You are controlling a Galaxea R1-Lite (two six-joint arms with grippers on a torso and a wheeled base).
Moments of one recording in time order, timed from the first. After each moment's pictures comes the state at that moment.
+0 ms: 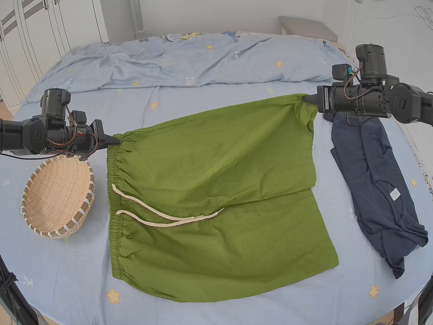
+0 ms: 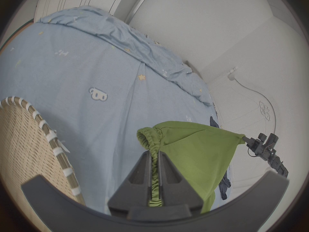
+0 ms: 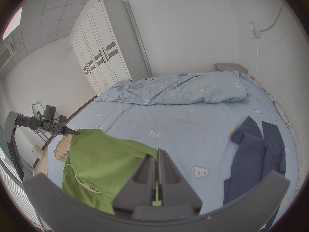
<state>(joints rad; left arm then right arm) 0.06 1.95 -1.42 0.03 -0.53 -0.37 0.25 1.95 -1.71 0.11 0.25 -0.02</state>
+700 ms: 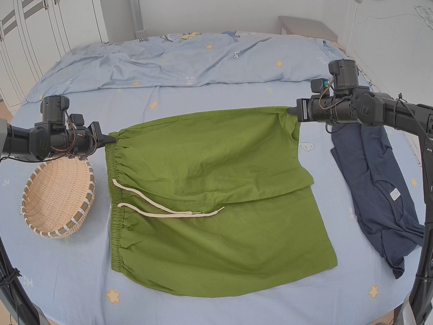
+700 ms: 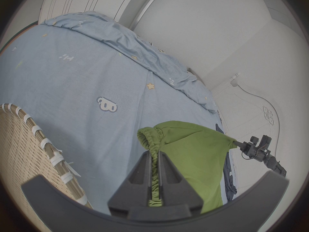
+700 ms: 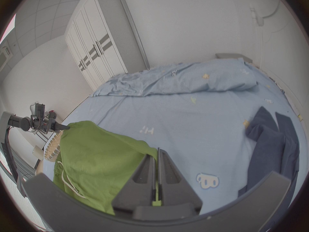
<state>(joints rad) 0.11 2.03 -1.43 -0.12 -0.52 -0.39 0.24 2.23 -1.99 0.18 0.27 -0.01</state>
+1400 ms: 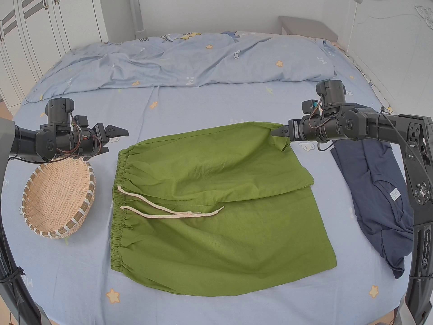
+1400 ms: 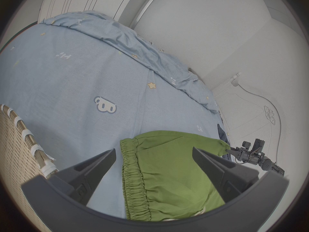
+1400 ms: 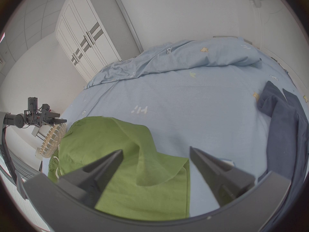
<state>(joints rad) 0.10 2.08 -1.47 -0.14 -0.51 -0.39 0.25 2.34 -2.00 0.20 0.26 0.02</state>
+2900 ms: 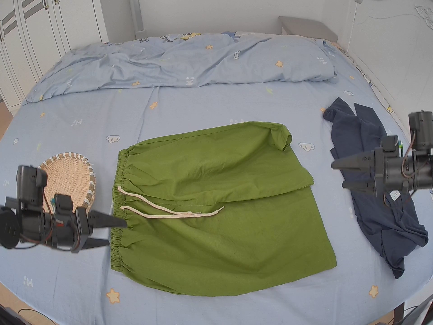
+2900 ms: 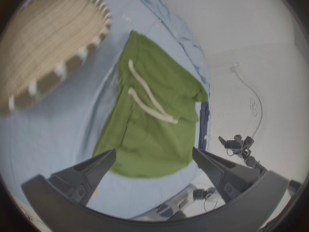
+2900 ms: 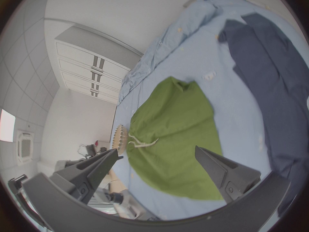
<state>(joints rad) 0.04 1.54 -0.57 -0.18 -0.70 -0.50 0.10 1.54 -0.90 -0.05 0.72 0.47</state>
